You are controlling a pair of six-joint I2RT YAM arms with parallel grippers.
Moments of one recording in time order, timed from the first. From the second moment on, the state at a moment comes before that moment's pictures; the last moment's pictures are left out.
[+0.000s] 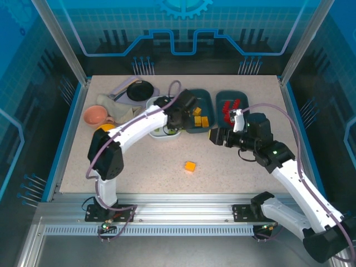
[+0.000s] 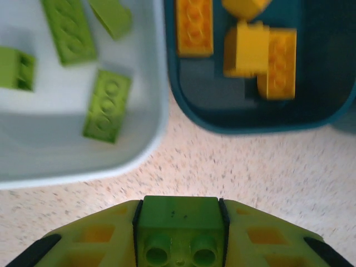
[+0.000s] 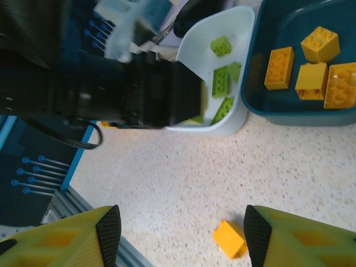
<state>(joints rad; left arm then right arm) -0.66 1.90 1.74 -1.01 -0.13 -0.85 0.41 0.92 0.88 -0.49 -0.40 0.55</state>
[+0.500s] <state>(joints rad) -0.35 2.26 2.04 -0.91 0.02 -0.80 0.41 1.28 0.97 -0.28 -0.45 0.66</state>
